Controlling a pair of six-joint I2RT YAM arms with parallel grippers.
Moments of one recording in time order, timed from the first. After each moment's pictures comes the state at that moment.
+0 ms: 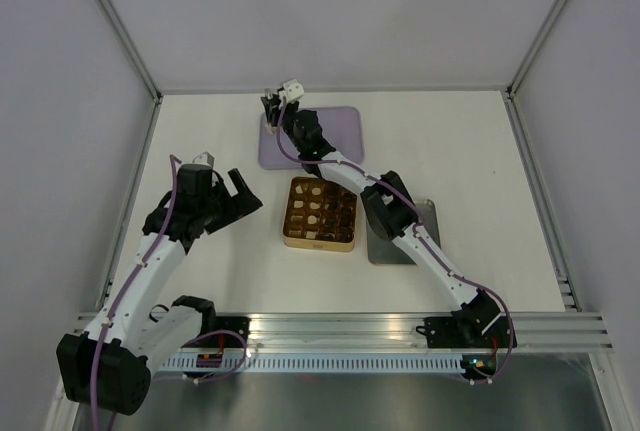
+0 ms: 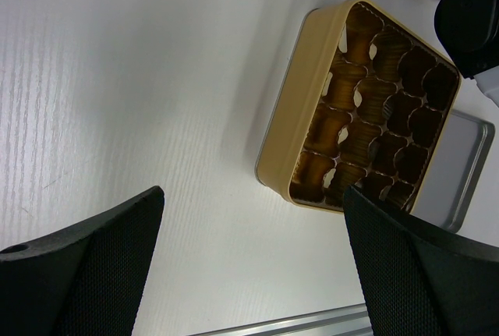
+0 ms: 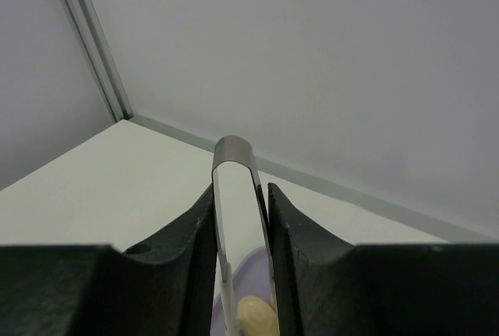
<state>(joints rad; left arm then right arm) -0.20 0.94 0.76 -0.62 0.08 -0.63 0.70 2.91 2.51 0.67 0.10 0.05</state>
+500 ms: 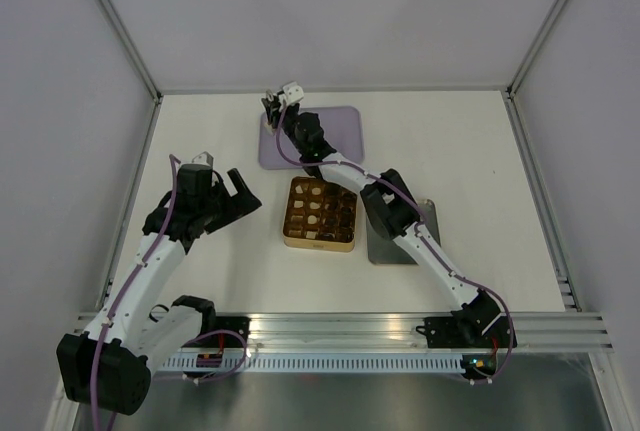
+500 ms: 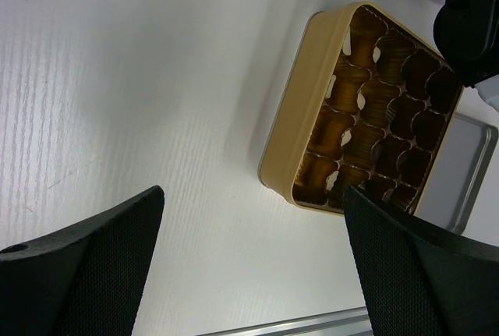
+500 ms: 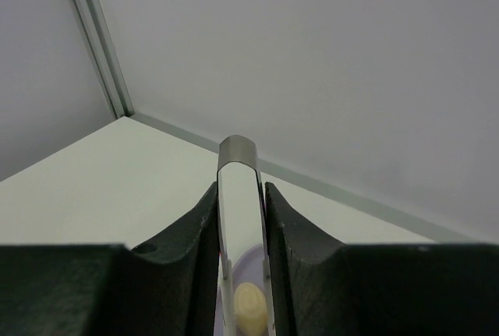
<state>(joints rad) -0.20 0.94 0.76 -0.62 0.07 -0.63 0.70 2.90 2.45 0.72 0.08 0.02</state>
